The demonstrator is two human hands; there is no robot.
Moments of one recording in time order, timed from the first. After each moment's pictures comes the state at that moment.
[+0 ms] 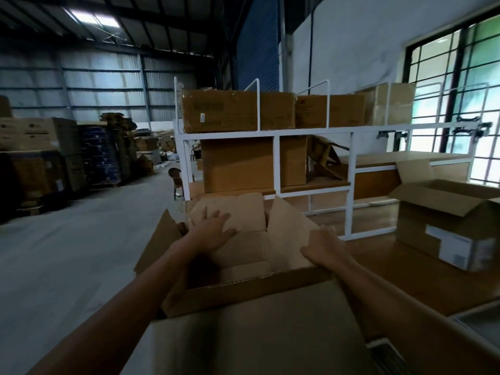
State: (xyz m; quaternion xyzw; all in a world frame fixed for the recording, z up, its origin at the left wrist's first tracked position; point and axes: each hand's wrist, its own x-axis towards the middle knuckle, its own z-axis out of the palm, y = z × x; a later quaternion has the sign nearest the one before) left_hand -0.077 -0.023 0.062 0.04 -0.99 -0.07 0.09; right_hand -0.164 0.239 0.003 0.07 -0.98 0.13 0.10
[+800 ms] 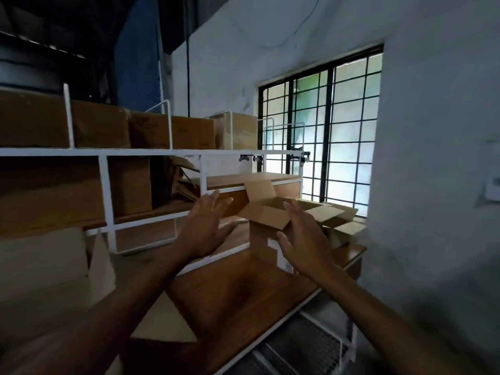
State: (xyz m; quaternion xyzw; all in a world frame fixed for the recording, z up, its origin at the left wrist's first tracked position) left_hand -0.201 0.394 0.098 -0.28 -0.90 -0.15 0.30; right_hand -0.136 0.628 0.066 0.06 -0.90 0.20 0.38
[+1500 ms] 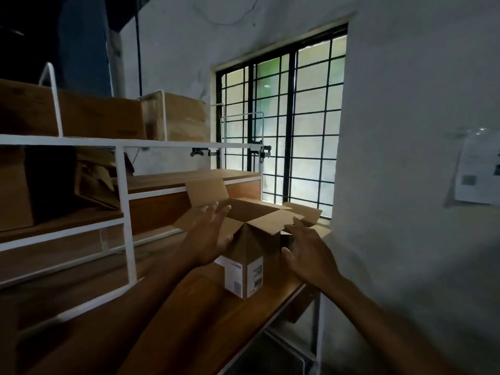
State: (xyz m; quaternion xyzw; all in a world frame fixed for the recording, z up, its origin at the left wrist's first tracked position) left_hand -0.412 0.648 0.051 -0.29 -0.91 -0.19 0.23; right_hand -0.298 0.875 0.026 -0.04 -0.94 0.17 0.30
